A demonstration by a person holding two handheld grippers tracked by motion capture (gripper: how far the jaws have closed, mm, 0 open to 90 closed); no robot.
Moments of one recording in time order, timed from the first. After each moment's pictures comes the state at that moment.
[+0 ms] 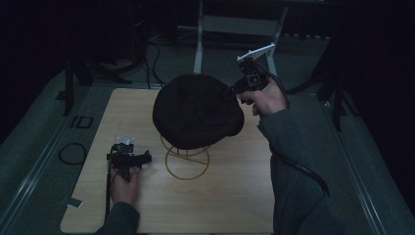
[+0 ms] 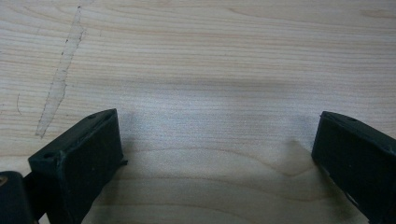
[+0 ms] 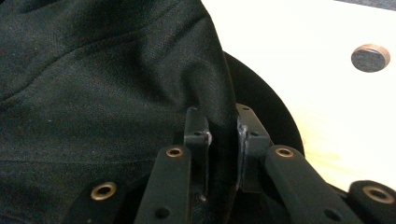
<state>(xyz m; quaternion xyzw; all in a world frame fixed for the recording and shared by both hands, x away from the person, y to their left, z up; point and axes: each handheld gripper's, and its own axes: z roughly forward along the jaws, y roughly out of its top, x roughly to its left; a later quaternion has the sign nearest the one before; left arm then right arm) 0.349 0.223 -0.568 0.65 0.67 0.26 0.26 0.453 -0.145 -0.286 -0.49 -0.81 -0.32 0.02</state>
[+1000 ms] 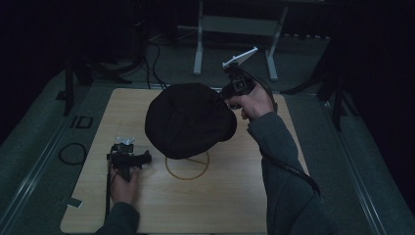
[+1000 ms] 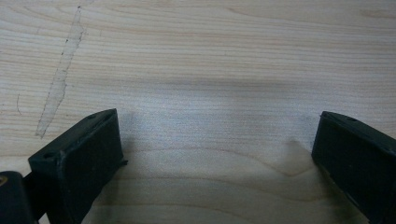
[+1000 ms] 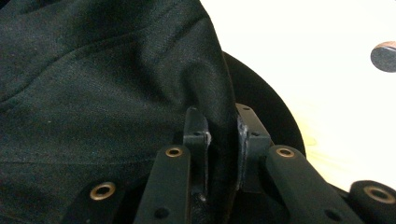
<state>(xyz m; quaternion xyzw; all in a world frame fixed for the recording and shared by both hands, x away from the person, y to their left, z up) 0.349 0.222 -0.568 0.64 0.67 0.26 0.26 0.451 -0.114 -0.300 -0.47 -0.83 -0.29 0.01</state>
